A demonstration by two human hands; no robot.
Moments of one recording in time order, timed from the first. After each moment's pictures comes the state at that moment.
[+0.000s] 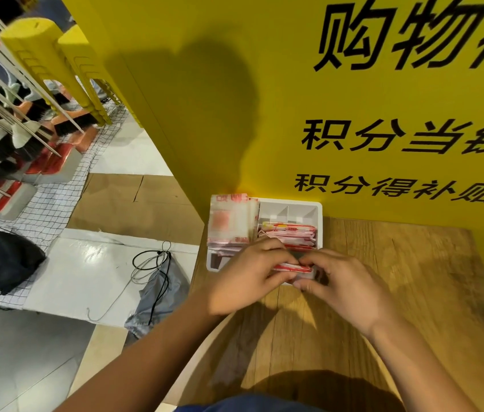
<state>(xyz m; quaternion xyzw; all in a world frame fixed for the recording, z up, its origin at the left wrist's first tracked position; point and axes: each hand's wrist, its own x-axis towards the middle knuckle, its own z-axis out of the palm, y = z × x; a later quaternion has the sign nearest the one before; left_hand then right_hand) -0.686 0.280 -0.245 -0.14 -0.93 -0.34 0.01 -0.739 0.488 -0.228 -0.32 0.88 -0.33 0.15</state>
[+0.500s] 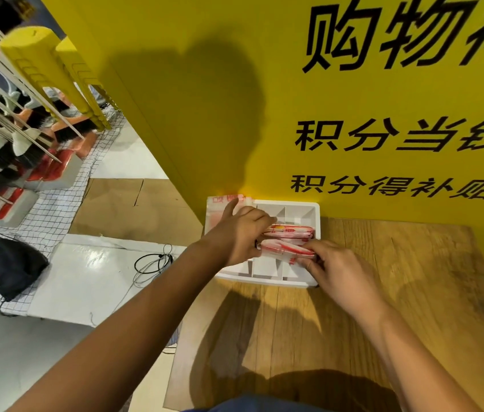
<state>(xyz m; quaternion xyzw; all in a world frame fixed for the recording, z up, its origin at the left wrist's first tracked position) -0.745 0.236 -0.243 -0.12 -0.98 -0.04 -0.15 -0.757 0.481 -0.261 -0.29 0.91 -0.29 0.07</state>
